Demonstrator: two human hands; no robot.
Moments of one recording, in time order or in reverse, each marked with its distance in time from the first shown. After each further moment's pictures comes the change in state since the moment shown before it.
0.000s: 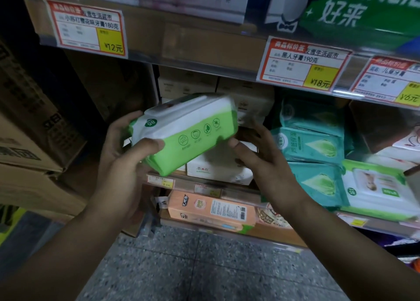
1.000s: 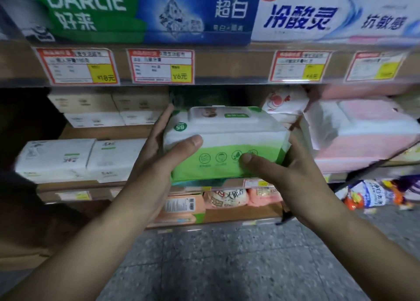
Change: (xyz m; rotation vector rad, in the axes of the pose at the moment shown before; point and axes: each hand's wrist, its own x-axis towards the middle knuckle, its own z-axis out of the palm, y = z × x) left_hand -0.098 -0.038 0.207 0.130 -0.479 -0.203; right_hand -0.128 -0.022 -0.203 0.173 0.206 -0.103
